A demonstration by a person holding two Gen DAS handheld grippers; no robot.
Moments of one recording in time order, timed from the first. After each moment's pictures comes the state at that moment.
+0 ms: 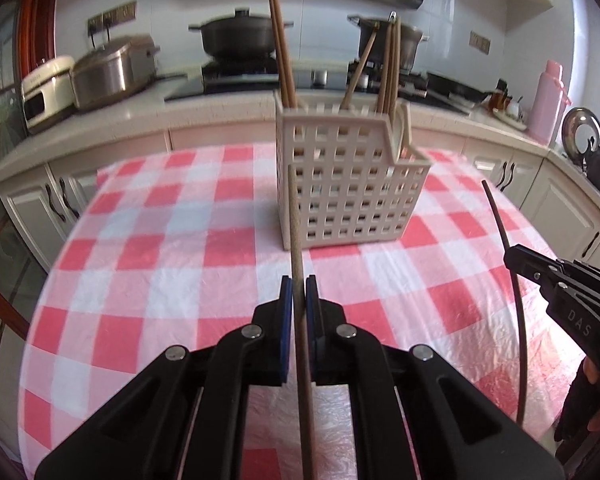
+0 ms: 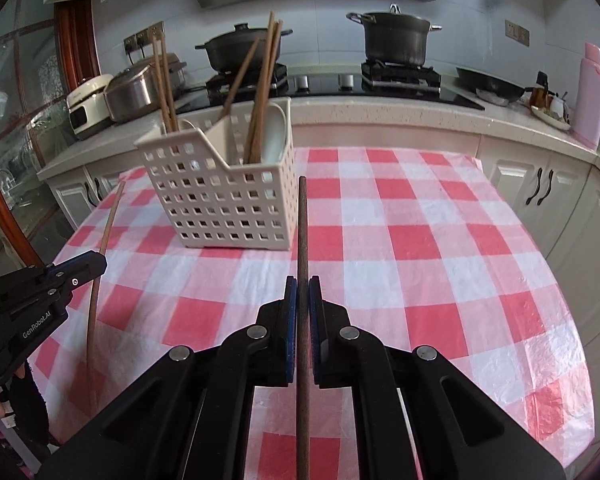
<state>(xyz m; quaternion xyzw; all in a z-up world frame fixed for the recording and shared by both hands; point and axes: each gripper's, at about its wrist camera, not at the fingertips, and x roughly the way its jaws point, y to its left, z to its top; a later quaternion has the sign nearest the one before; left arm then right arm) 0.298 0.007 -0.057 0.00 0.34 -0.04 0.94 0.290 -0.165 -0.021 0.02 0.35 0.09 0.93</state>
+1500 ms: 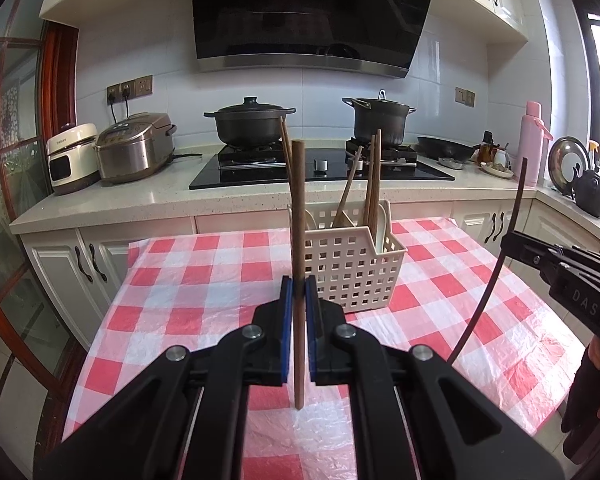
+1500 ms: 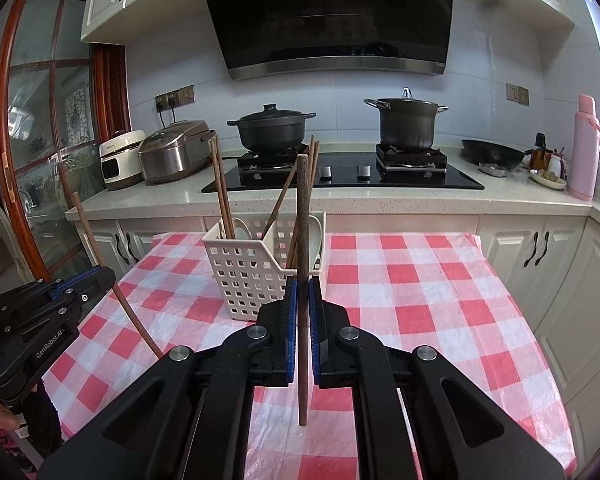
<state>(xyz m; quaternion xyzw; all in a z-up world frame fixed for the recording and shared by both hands) 0.240 0.018 0.018 0.01 0.22 -0.04 0.97 0.247 -0.155 0.059 0.02 0.23 0.12 0.97</state>
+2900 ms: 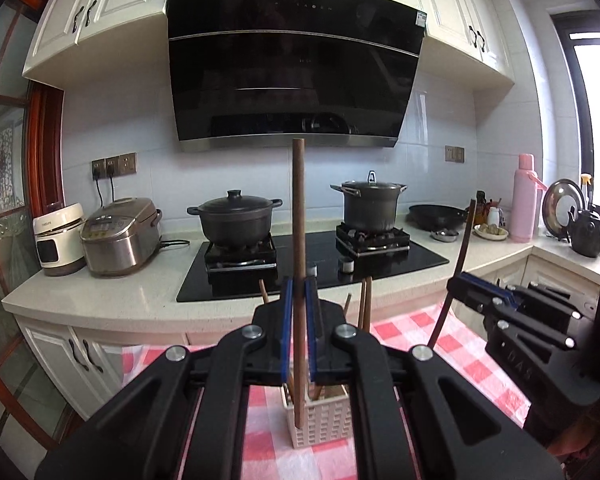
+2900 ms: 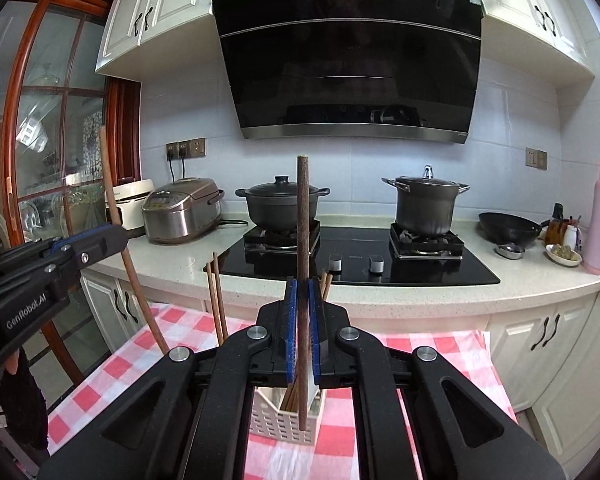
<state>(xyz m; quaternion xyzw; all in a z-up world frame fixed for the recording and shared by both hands) 0.314 -0.003 0.153 0.02 0.11 -0.06 0.99 0.332 -0.146 0.151 0.00 0.14 0.14 0.98</state>
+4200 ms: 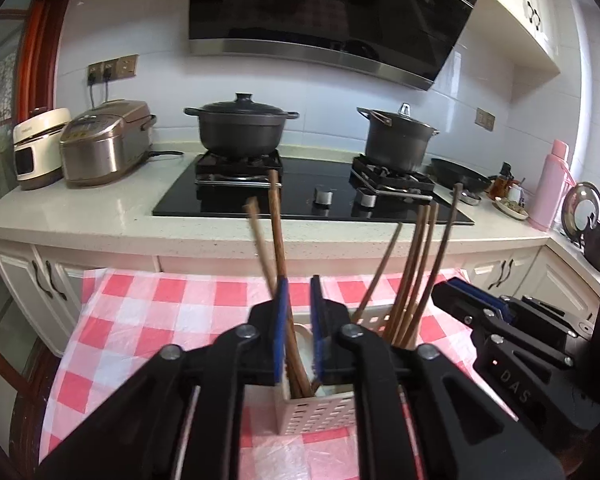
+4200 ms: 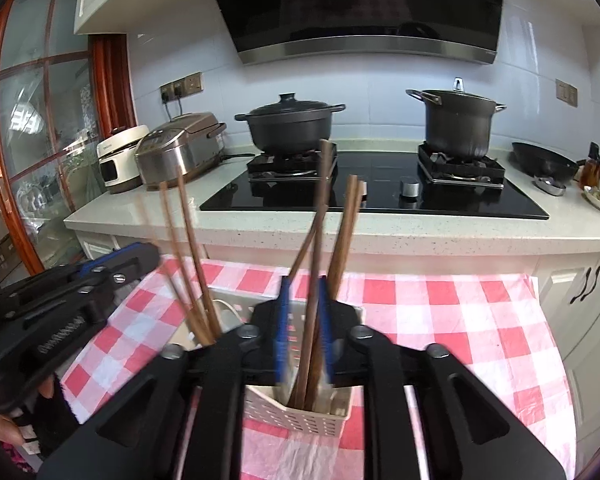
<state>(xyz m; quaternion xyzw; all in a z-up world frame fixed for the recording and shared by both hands) 0.425 0.029 0.059 -0.05 0.23 -0.05 0.97 0.421 -0.120 0.073 0.03 0.26 0.16 0.95</state>
